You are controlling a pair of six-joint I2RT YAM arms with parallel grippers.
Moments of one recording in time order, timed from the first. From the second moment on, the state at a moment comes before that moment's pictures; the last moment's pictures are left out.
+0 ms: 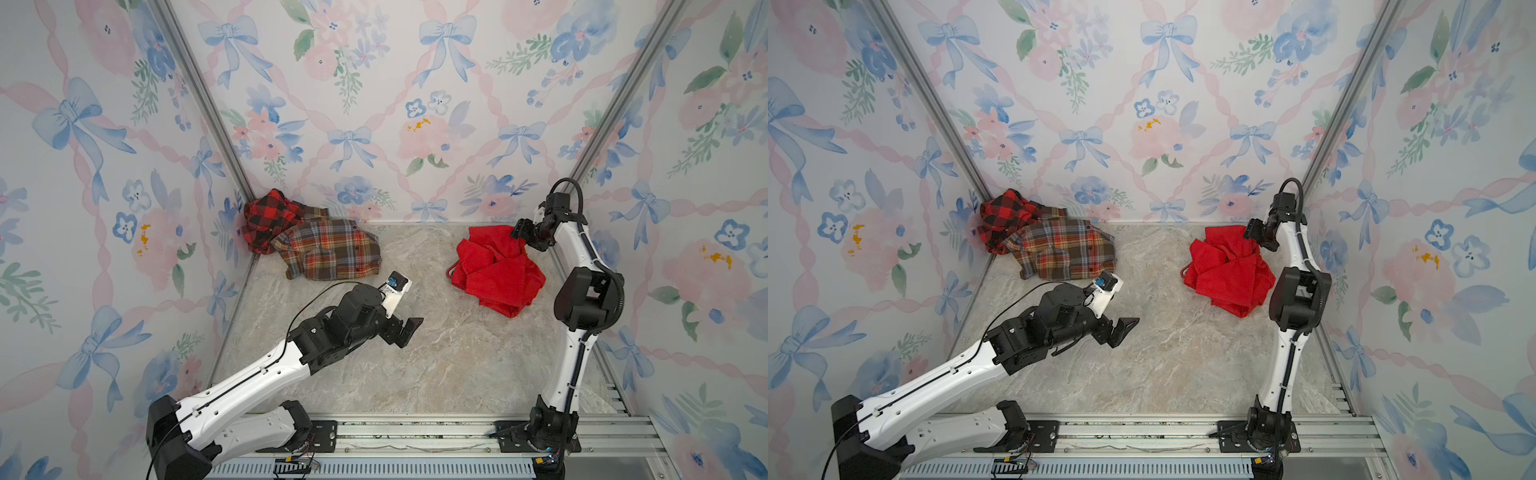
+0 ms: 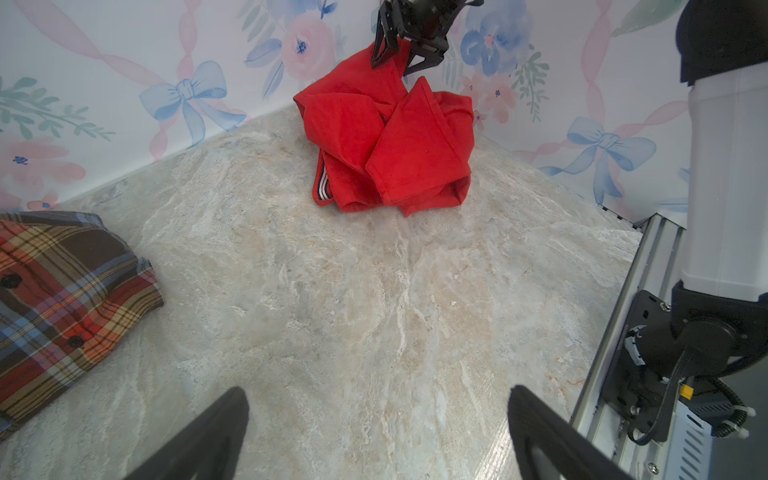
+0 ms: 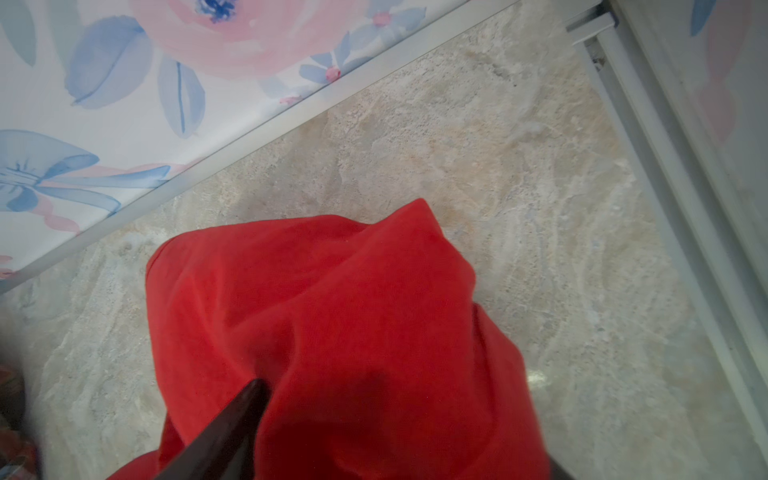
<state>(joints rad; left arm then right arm) -0.88 1.04 0.95 -0.39 -0.03 -0.12 -0.18 2.29 2.16 -0.85 -0.21 0.26</state>
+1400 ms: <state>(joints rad) -0.88 0.97 0.88 -0.39 -0.04 -0.13 0.35 1.59 1.13 -0.45 0.40 0.29</state>
